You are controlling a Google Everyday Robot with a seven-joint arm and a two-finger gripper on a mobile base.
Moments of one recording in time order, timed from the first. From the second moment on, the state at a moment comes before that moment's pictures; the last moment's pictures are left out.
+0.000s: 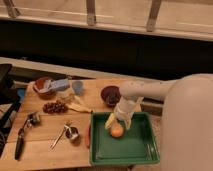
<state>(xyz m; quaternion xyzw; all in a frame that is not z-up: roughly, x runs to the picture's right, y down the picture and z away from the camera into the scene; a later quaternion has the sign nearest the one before) 0.073 0.210 0.790 -0.42 0.22 0.63 0.61</state>
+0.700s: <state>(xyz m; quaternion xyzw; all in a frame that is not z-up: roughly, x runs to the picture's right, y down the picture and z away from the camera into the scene) 0.064 0.216 0.792 -0.40 0.25 0.63 0.62</state>
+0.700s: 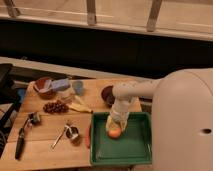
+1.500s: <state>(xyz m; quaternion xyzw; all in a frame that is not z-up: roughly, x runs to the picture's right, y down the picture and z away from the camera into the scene) 0.079 0.107 0.720 -0.28 0.18 0.65 0.68</state>
